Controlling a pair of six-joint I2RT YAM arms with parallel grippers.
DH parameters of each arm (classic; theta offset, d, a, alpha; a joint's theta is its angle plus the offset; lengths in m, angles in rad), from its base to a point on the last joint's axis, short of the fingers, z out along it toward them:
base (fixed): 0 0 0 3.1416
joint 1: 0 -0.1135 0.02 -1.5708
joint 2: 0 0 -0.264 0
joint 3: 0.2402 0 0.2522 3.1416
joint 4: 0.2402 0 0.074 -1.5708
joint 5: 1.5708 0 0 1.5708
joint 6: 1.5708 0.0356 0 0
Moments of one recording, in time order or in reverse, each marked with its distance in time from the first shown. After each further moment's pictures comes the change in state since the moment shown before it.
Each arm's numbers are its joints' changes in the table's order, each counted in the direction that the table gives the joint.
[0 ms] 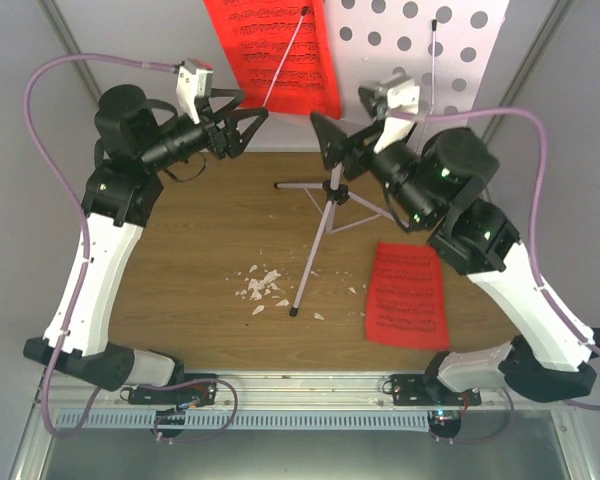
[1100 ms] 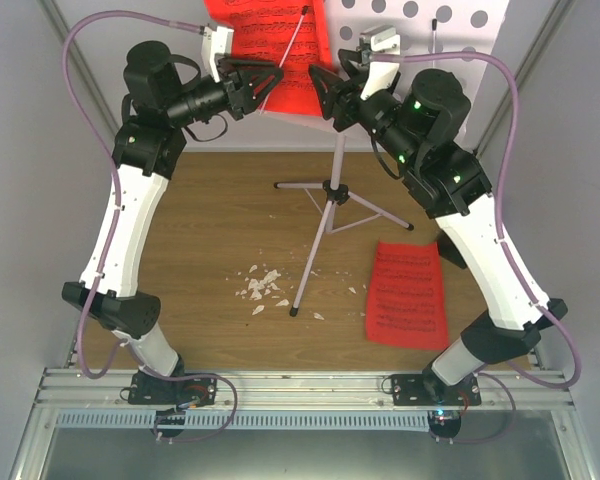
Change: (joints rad) left arm 0.000 -0.311 0.339 -0.017 0.133 -0.127; right arm 0.220 -0.259 0.273 0.043 -0.247 0.055
